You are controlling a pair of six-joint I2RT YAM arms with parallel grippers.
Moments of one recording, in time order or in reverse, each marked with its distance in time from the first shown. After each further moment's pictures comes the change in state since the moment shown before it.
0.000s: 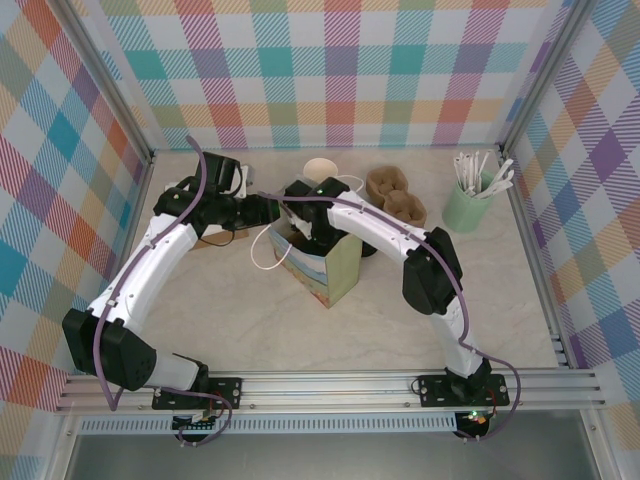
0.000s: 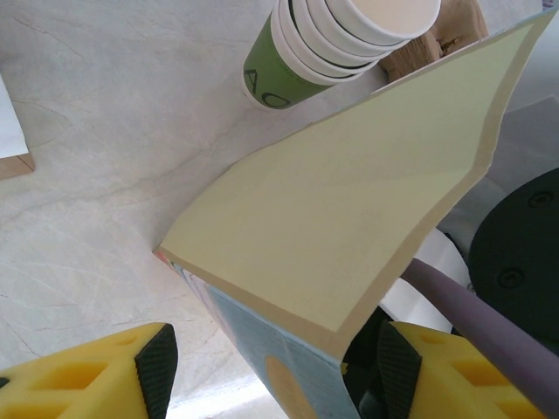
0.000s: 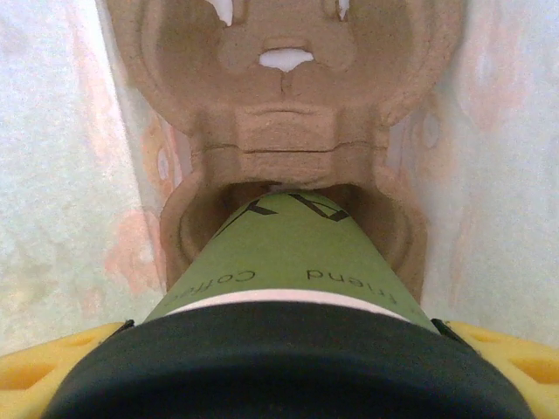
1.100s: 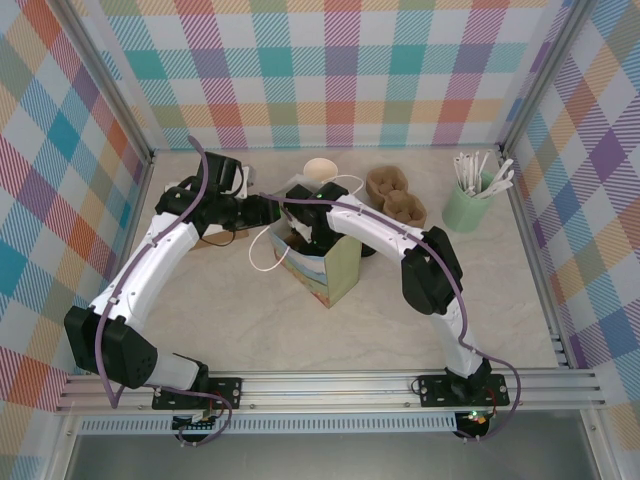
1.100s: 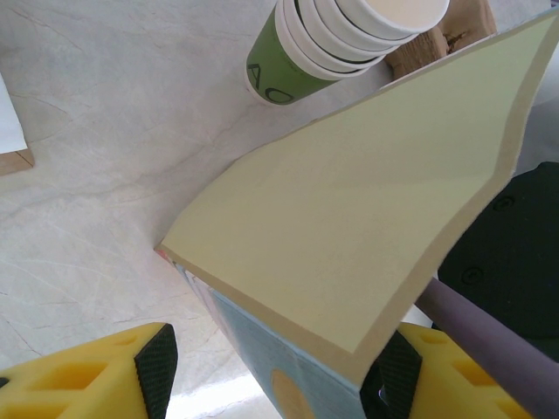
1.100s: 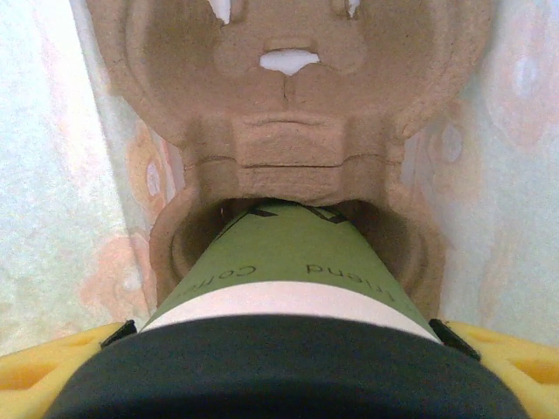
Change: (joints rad) left arm 0.000 0.010 0.000 -0.003 0.000 0.000; right arm -0.001 0.000 -0.056 0.060 -0.004 -0.003
